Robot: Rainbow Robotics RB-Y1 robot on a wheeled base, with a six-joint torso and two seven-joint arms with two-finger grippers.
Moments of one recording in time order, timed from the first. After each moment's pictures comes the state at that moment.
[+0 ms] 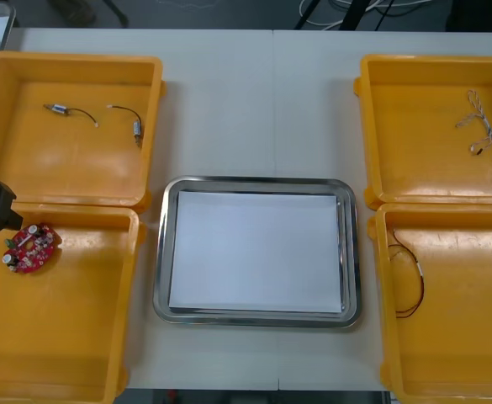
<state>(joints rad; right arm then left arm) -0.06 -0.77 -0.39 -2.40 -0.87 1.92 1.38 -0.23 0.97 0.16 -2.17 1.00 1.89 -1.04</state>
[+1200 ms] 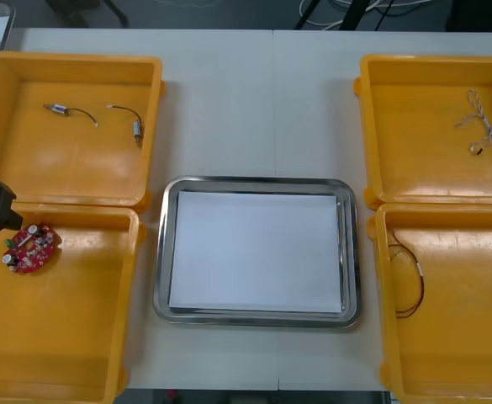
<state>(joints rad) -0.06 -0.77 -0.39 -2.40 -0.87 1.92 1.38 -0.23 0.97 0.16 -2.17 1.00 1.89 -1.04</state>
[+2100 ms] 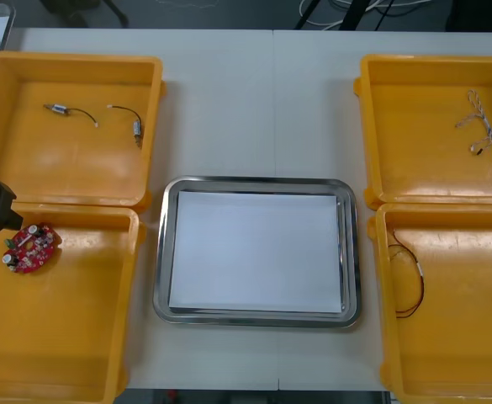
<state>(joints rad) -0.05 -0.75 -0.39 -2.43 -0.85 1.92 1.38 -0.23 0.97 0.16 -2.17 1.00 1.89 -1.04</state>
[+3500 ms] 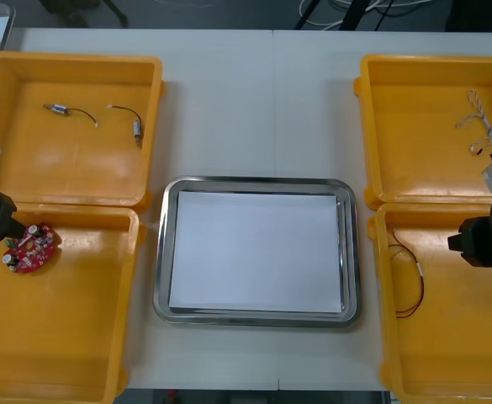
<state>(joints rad) -0.01 -0.64 -0.23 -2.24 -0.71 1.68 1.38 -0.14 1.03 0.16 -2.17 1.06 1.76 -1.17</state>
